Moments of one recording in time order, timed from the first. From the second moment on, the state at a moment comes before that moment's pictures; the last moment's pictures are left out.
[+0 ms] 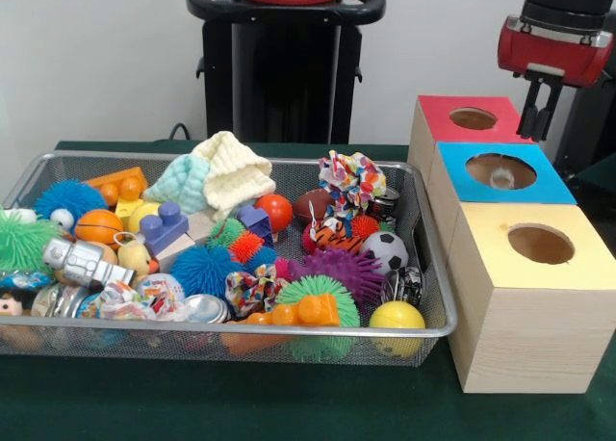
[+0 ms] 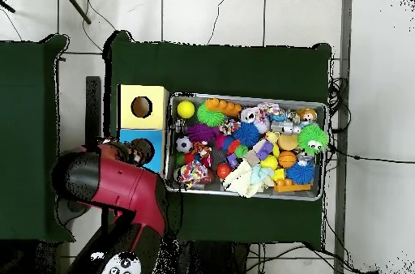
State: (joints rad) arm 0.48 -0.58 -0.48 1.69 0.64 0.52 1.87
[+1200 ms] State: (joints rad) arm 0.26 -0.66 -0.46 1.69 0.52 0.52 1.87
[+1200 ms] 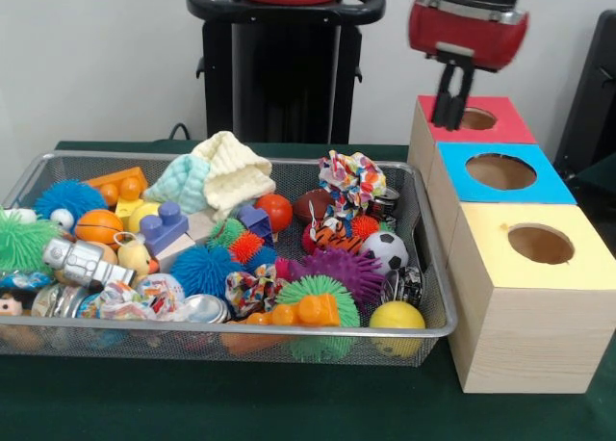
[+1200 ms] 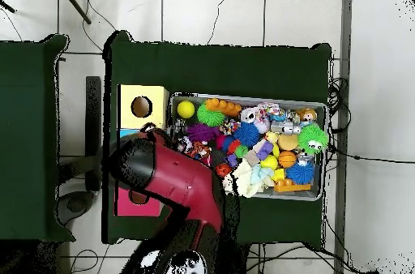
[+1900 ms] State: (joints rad) arm -0.15 -0.72 -0.23 1.79 0.31 0.35 1.87
